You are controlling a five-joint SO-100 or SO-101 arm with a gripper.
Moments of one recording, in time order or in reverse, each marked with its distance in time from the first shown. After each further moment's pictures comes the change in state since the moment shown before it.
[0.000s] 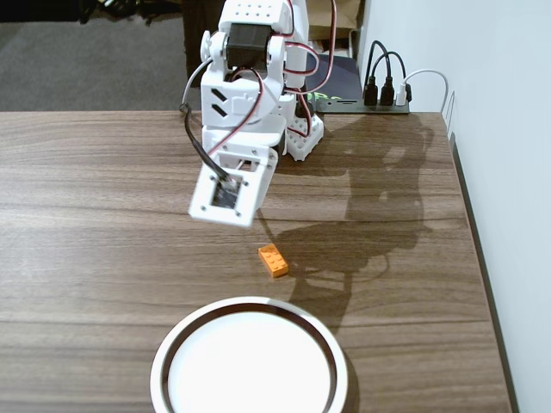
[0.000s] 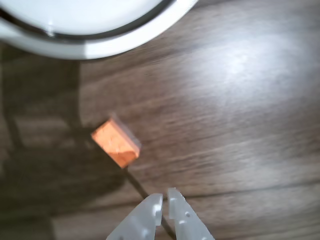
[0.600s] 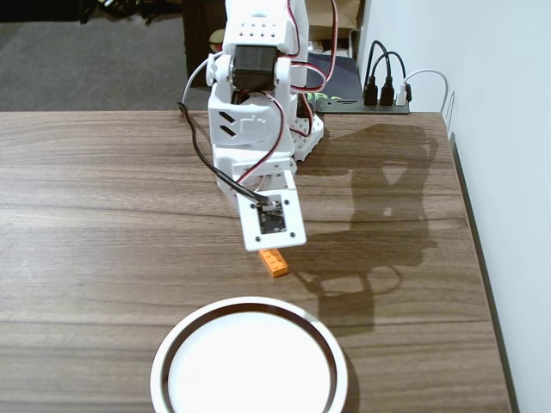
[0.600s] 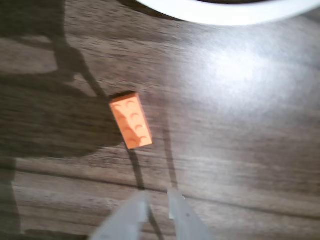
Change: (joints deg) arm -4.1 -9.4 -6.9 4.7 -17.2
